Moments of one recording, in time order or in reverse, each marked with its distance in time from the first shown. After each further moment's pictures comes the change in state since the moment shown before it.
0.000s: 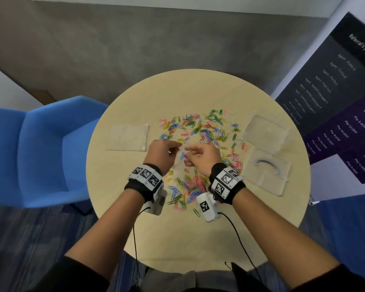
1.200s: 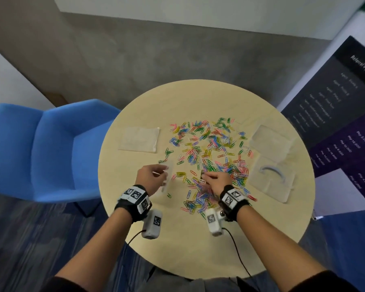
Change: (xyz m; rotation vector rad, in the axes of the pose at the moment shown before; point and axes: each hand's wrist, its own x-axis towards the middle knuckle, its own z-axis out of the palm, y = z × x) left_hand -0.072 -0.070 0.001 -0.418 -0.032 -0.456; right_hand -0.020 0.075 0.004 0.144 0.053 0.223
